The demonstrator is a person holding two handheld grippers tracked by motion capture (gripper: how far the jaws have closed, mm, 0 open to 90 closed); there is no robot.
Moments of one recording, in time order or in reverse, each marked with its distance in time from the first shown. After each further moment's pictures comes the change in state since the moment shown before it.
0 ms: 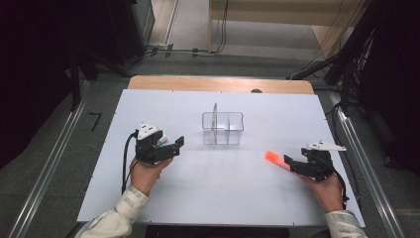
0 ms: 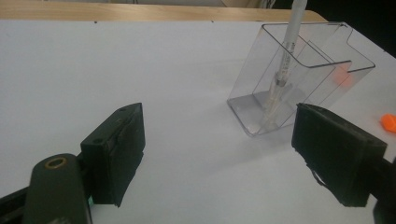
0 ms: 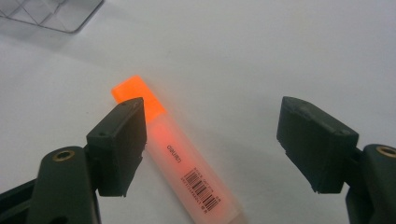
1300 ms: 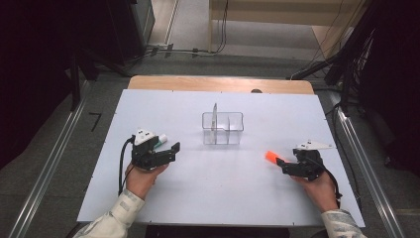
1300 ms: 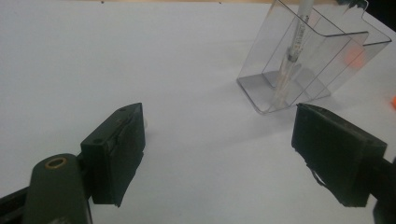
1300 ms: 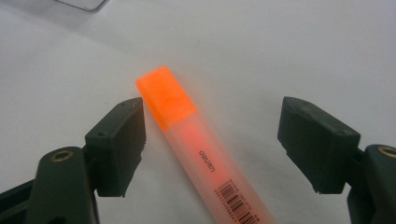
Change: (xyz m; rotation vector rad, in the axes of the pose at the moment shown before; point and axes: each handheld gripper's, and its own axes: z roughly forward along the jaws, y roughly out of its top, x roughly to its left) left arm 0.007 -0.013 -0.006 0.041 0.012 0.005; right arm 0.016 0.003 0.014 0.050 0.031 -0.078
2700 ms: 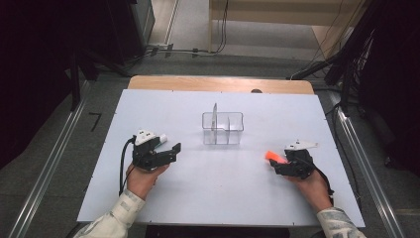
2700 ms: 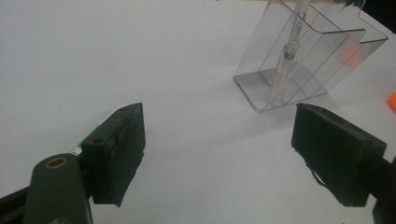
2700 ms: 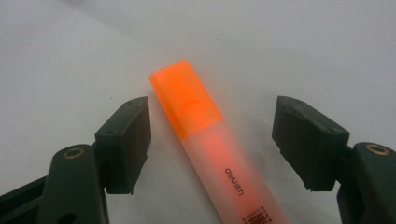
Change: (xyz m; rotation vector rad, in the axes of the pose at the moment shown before) left arm -0.001 -0.001 0.002 0.007 -0.011 -0.008; right arm 0.012 0.003 0.020 0.044 0.002 -0.080
